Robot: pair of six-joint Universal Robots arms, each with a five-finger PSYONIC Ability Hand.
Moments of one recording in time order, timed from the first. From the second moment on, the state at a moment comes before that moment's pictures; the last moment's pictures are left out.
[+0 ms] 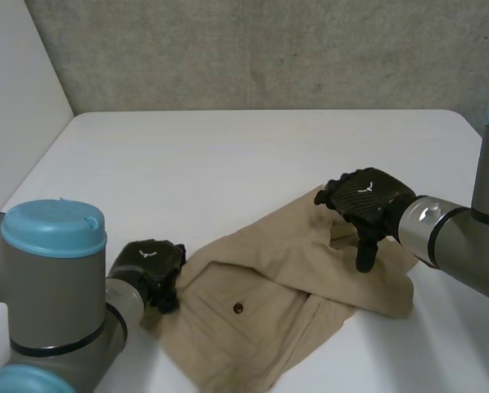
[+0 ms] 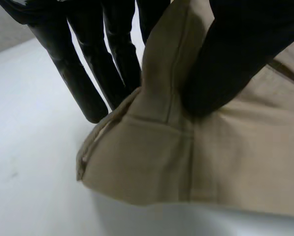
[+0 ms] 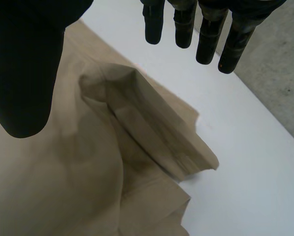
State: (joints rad) left arm 4.13 -1.90 -1.73 3.10 -1.74 3.21; right arm 1.94 -1.23 1.42 0.31 1.31 2.55; left_hand 1.06 1.11 1.09 1.11 0.90; right_hand 0.15 0.21 0.21 0.23 0.06
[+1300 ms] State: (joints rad) left arm 4.14 -1.79 -1.55 3.23 -1.81 3.48; right arm 1.96 -1.31 1.42 0.25 1.34 2.77; left_hand 0.23 0.21 0.23 0.22 0.05; right_hand 0.15 0.21 0.21 0.23 0.06
